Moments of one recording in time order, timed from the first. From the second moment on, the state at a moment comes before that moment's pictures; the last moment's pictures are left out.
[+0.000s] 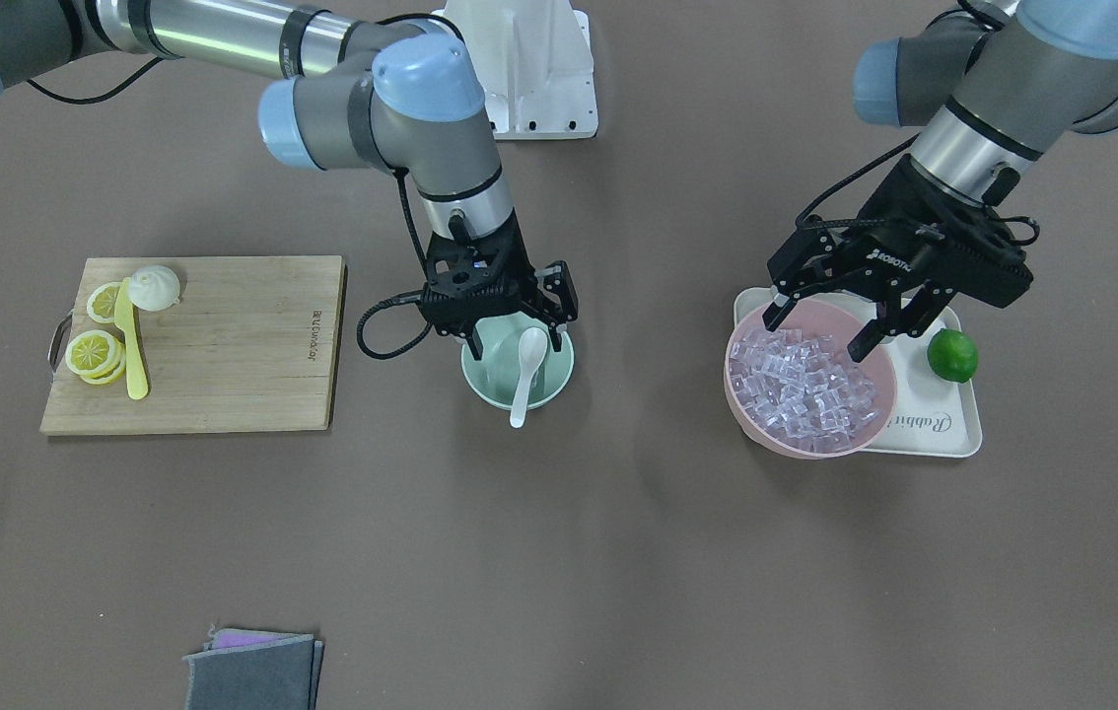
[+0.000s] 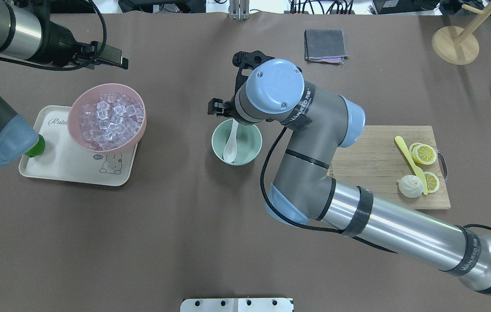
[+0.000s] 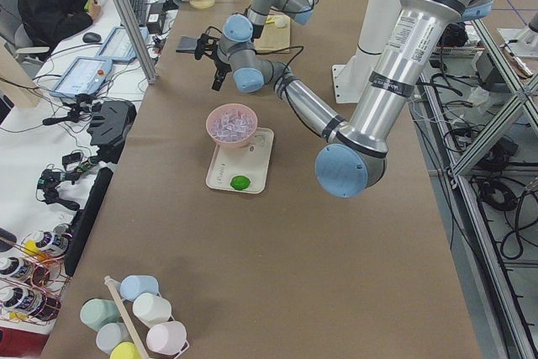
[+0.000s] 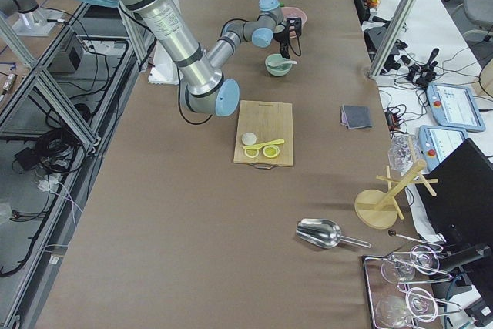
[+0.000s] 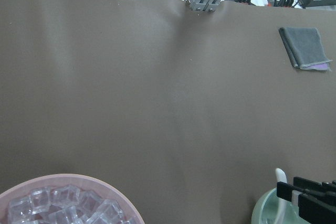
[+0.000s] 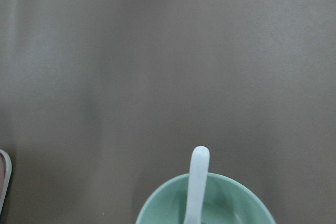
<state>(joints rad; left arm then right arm) -0.99 -1.97 -1.80 -2.09 -2.11 -0.96 0.58 -0.79 1.62 -1.40 1.74 1.25</state>
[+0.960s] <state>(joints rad) -1.38 -1.69 -1.72 -2.09 -2.17 -0.24 0.97 -1.32 2.06 -1.68 1.87 0.76</state>
